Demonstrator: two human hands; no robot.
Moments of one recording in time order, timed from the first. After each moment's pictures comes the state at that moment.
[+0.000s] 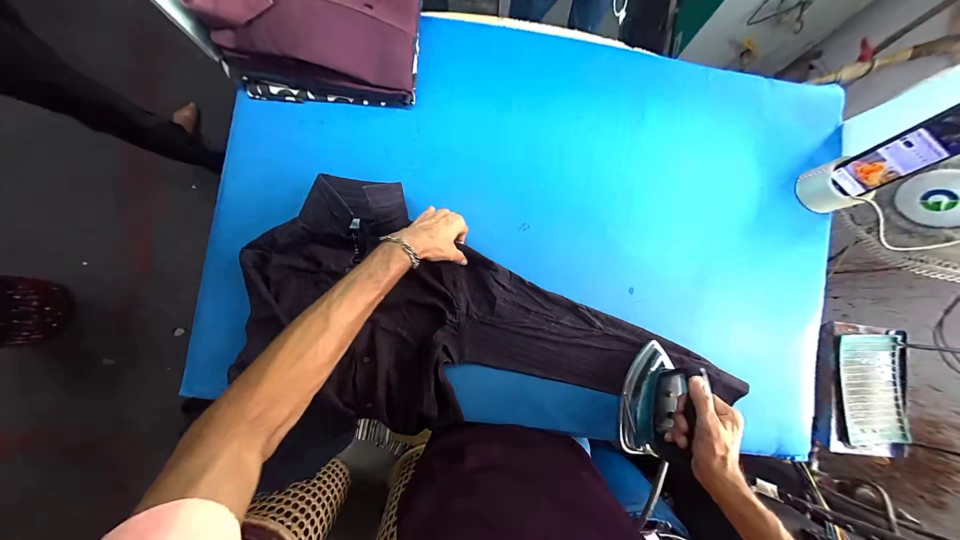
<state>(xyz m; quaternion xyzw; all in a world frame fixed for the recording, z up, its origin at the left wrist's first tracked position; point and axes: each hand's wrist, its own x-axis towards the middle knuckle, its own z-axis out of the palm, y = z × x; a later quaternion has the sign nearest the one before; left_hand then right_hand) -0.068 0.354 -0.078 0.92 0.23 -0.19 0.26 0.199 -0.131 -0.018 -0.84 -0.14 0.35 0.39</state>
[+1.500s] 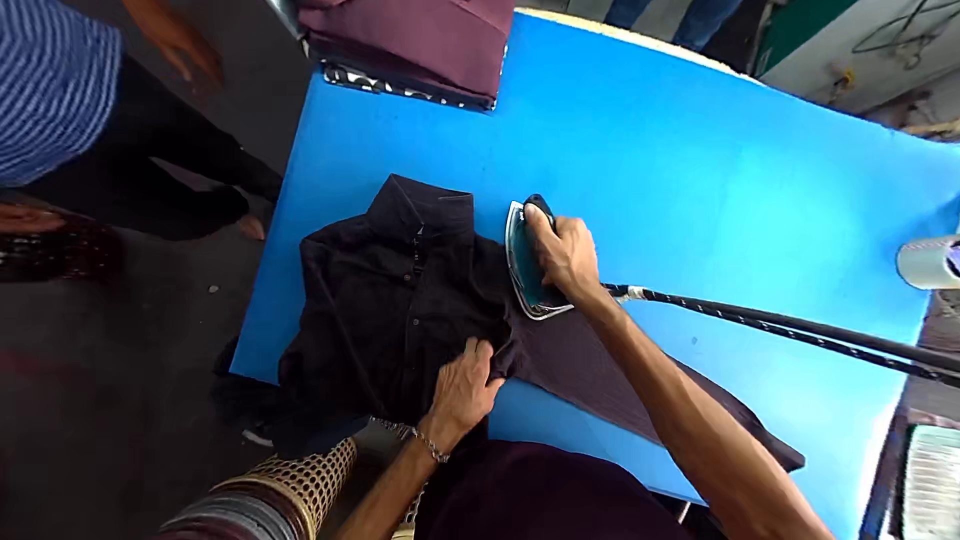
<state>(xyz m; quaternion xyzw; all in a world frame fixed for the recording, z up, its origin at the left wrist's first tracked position) -0.173 0.144 -0.055 0.75 0.55 -0.05 0.36 0.053 0.284 -0.026 -0.79 -0.45 0.38 0.18</state>
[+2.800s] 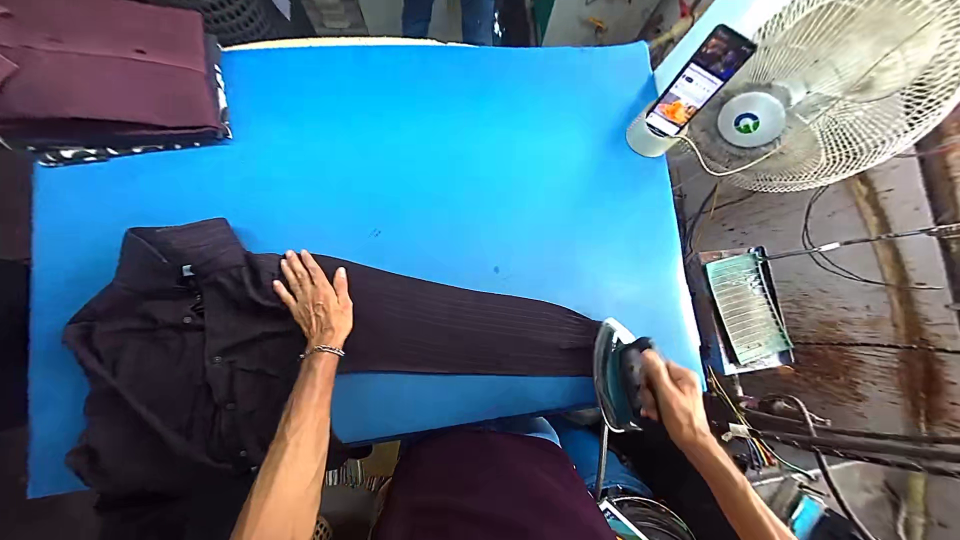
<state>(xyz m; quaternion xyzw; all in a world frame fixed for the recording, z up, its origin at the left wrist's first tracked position) -0.027 0.193 -0.127 0.81 0.57 0.08 0.11 0.331 -0.254 -0.012 -0.85 -0.18 0.35 0.36</state>
